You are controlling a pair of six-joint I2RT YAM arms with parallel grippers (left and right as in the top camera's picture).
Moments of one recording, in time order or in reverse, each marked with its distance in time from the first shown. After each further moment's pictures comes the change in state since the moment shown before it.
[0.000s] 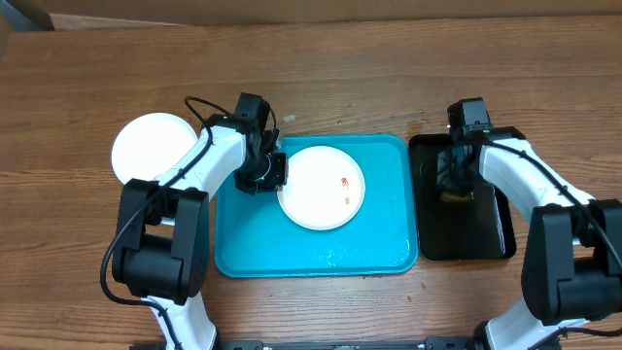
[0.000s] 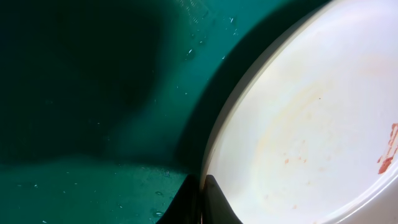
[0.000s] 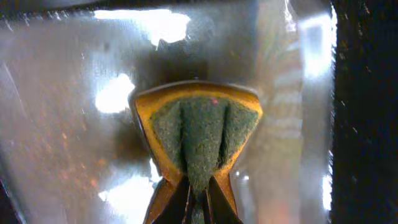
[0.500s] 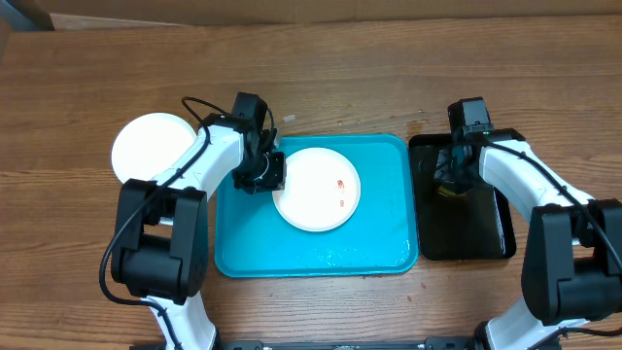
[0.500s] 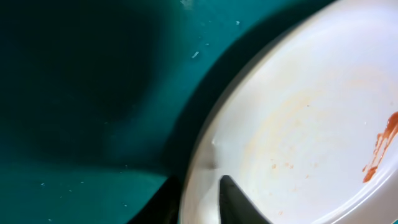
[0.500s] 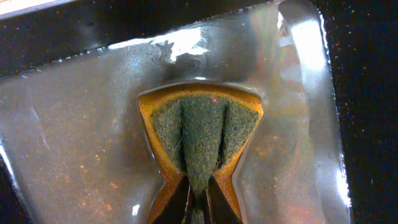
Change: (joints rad) left arm 0.006 0.000 0.002 -0.003 0.004 0.000; right arm 0.000 0.000 -0.024 0.083 -0.011 0.141
